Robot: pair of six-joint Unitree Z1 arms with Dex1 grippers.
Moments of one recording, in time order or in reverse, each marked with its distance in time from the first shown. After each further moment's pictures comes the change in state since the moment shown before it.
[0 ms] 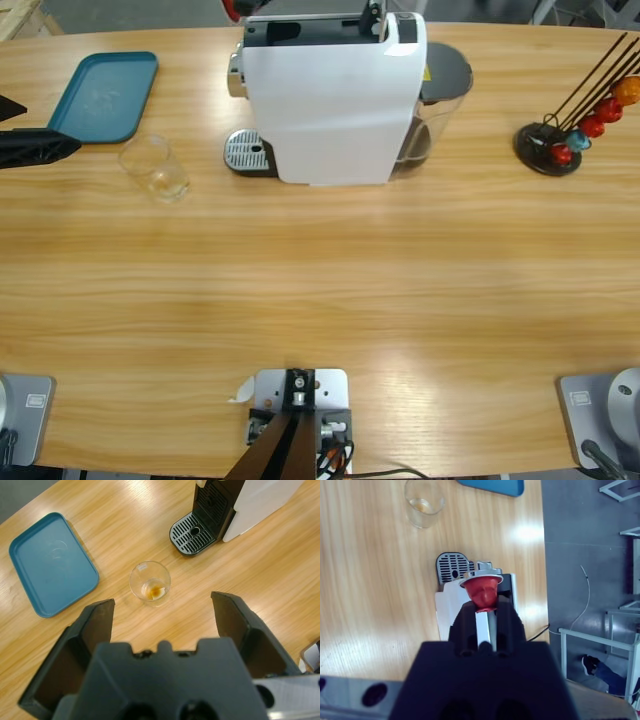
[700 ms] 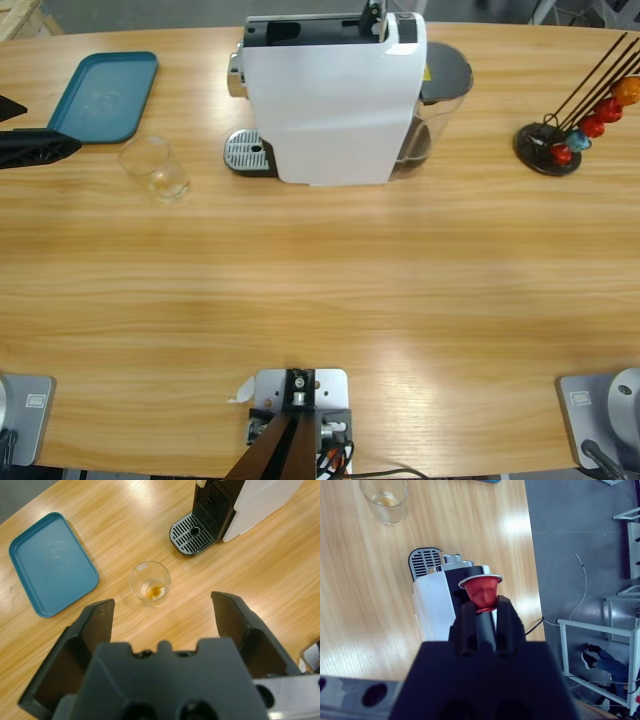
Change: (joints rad) arm 0 0.000 0.000 0.001 -0.001 0.000 0.000; arm 1 -0.081 0.041 -0.014 -0.049 0.004 -0.001
